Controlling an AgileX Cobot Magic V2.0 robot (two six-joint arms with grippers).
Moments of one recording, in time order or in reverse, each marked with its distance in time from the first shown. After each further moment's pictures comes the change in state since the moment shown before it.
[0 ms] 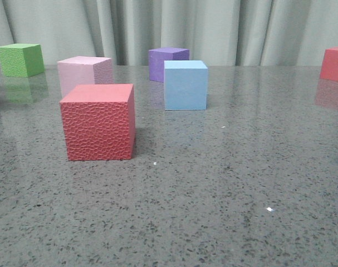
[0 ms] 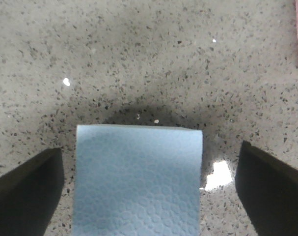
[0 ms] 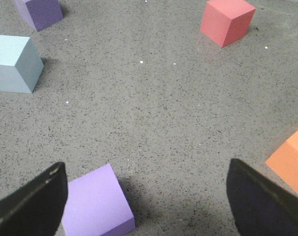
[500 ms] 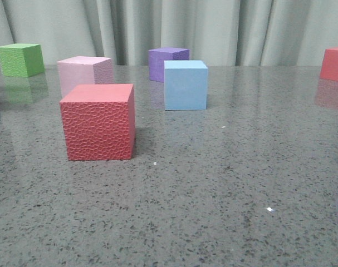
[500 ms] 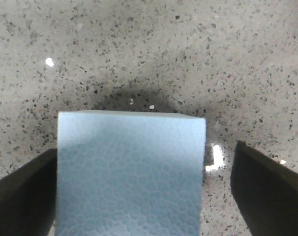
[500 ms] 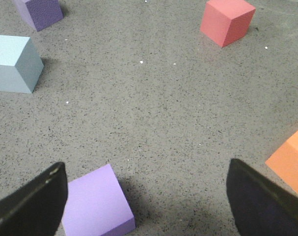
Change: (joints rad) left arm 0.000 0.028 0.000 0.002 0.038 -0.007; right arm 0.000 0.000 0.000 0.000 0.000 0.000
